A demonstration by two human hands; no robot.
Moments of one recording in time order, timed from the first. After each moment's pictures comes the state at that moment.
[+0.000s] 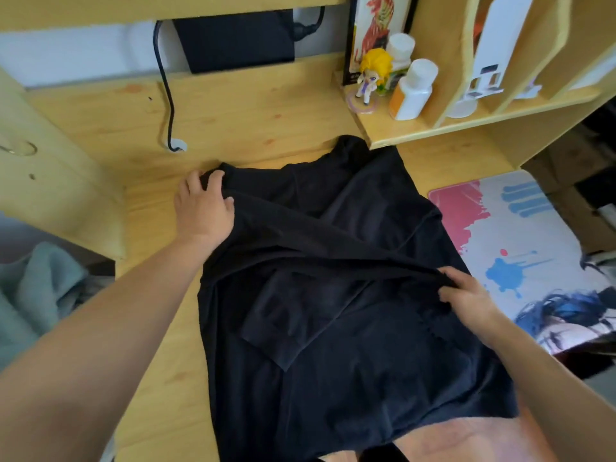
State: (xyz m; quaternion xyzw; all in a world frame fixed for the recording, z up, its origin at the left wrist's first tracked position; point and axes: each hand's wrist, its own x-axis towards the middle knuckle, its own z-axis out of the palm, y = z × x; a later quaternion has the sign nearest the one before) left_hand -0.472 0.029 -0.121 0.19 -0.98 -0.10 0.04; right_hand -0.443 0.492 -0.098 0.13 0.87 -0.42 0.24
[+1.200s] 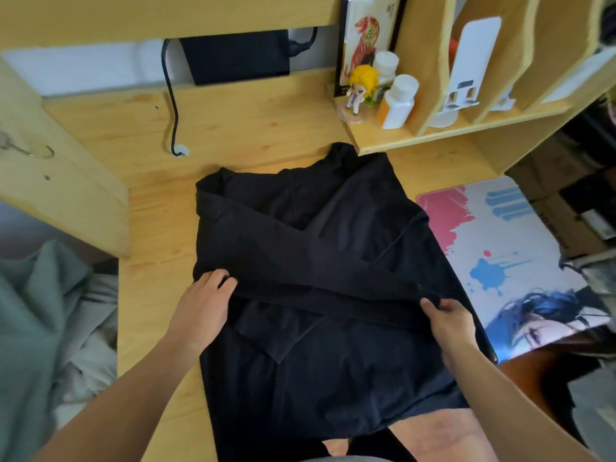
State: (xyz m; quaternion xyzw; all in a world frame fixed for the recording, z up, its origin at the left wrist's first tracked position) left_hand -0.317 0.062 -0.159 0.00 -1.00 -0.04 -0.04; right_hand -0.397 0.493 -0.132 0.35 0.82 -0.43 0.13
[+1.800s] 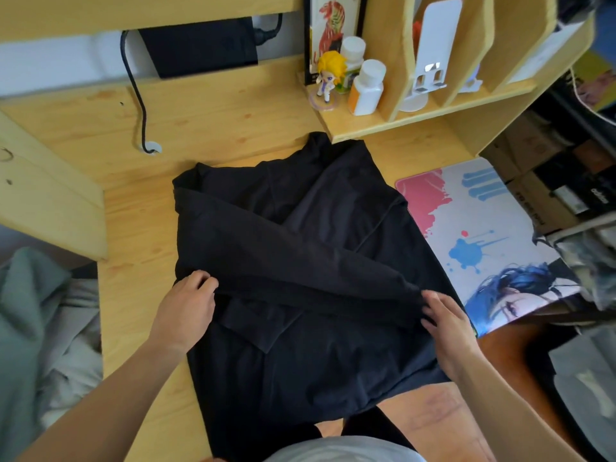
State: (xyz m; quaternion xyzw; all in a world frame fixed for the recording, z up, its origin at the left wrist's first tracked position) left_hand -0.308 0.066 -0.154 0.02 -1.00 -0.06 -0.03; right_hand -0.357 0.517 -0.116 0.34 0.68 -0.64 0.12
